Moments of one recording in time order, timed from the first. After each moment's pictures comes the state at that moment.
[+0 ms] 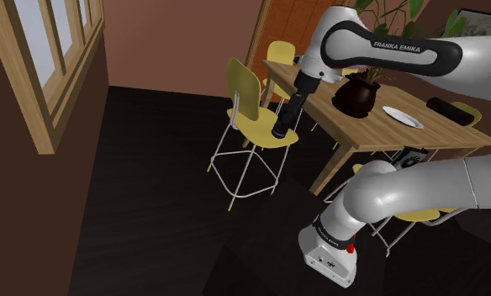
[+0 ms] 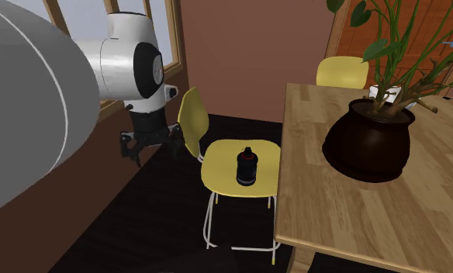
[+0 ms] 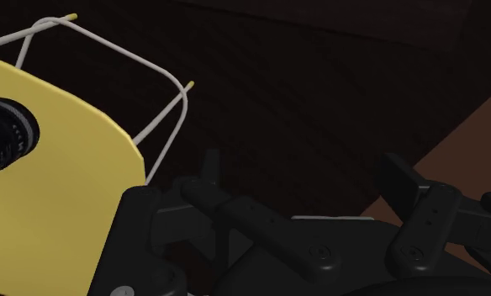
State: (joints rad) arm -0.10 -0.71 -0.10 -2.50 -0.04 1.78 -0.29
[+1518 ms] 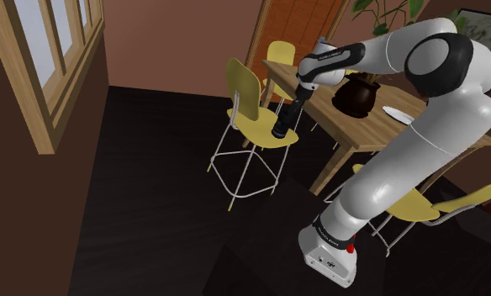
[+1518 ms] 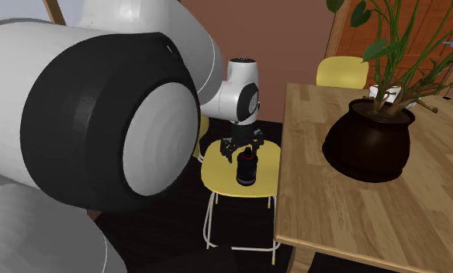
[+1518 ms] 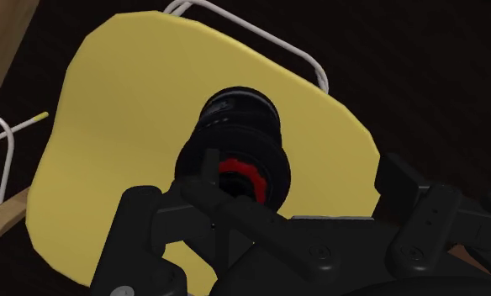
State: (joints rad) arm -0.22 -0.09 -0.46 -2.24 -0.07 2.23 -0.73
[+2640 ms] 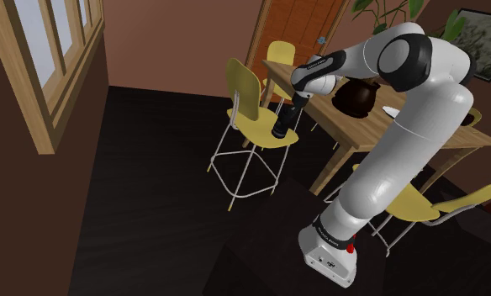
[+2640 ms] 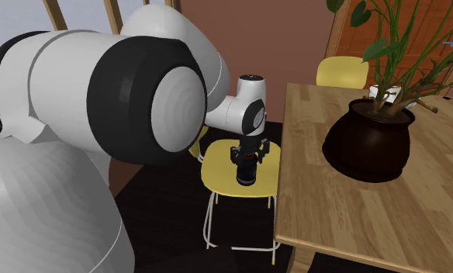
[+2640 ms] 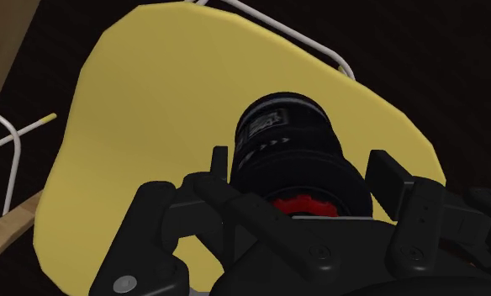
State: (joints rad) arm -0.24 0.08 -0.49 -2.21 0.02 2.36 -0.83
